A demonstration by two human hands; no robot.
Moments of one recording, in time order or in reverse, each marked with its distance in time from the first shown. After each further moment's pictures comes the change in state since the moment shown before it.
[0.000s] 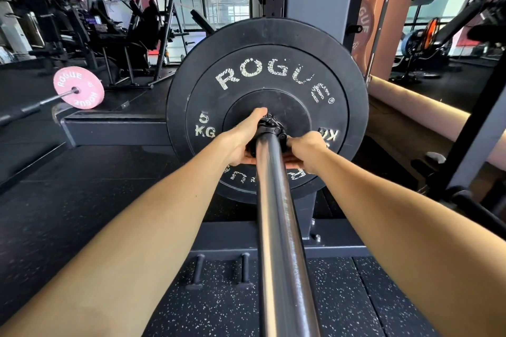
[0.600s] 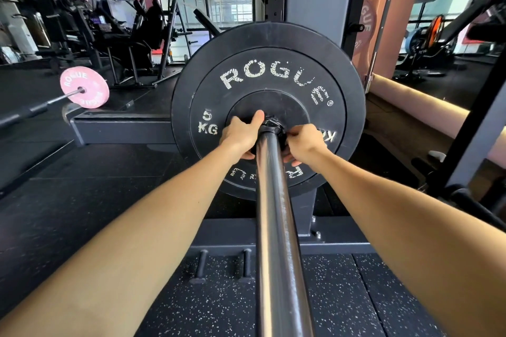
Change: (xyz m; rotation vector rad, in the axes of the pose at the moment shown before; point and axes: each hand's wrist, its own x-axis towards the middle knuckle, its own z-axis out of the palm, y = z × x) left_hand -0.015 -0.007 -0.004 0.307 0.277 0.283; right_hand -0.015 -0.004 -0.014 -0.420 0.005 -0.314
